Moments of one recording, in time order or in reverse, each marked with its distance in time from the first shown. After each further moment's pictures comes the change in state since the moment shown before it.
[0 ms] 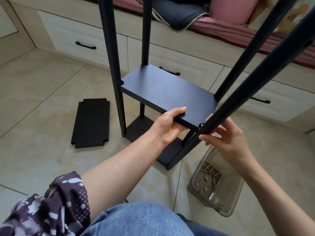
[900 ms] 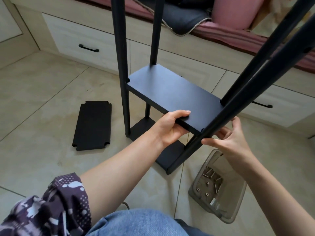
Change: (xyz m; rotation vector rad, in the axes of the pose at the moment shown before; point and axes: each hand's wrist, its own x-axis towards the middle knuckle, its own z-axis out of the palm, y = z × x) left_hand 0.004 0.012 -0.003 0.068 -0.107 -0.058; right_hand 0.011 -0.006 0.002 0.180 0.094 0.315
